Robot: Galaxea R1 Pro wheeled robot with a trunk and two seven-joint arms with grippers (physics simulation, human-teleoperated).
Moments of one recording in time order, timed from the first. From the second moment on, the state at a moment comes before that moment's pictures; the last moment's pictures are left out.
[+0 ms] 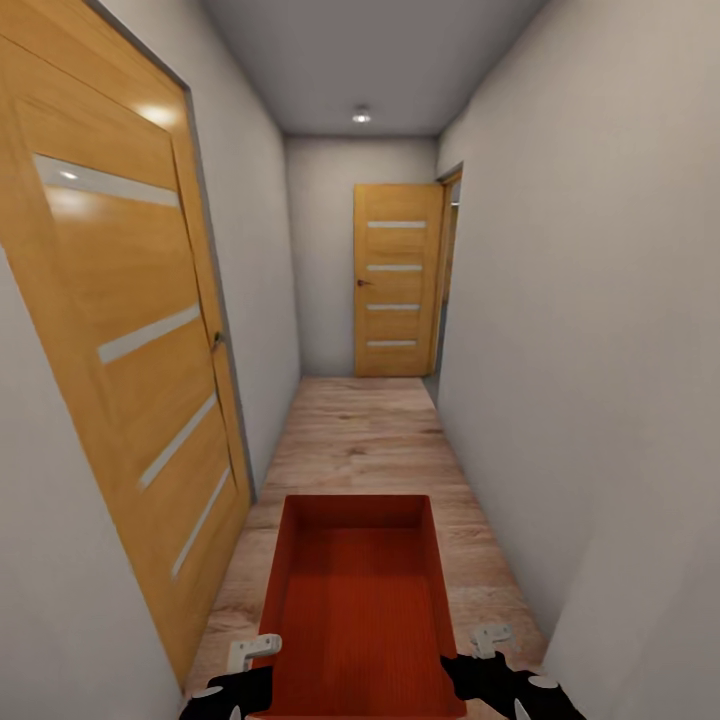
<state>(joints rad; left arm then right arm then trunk) -0.22 -0.13 0.10 -0.81 -0.01 0.37 0.09 -0.38 -0.04 0.01 -0.46 -0.02 0.10 0.36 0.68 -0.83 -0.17</state>
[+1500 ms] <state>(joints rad) -0.22 -0.14 0.10 -0.81 -0.01 0.37 0.09 -0.38 -0.04 0.01 -0.46 -0.02 0.10 0.36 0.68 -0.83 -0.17</state>
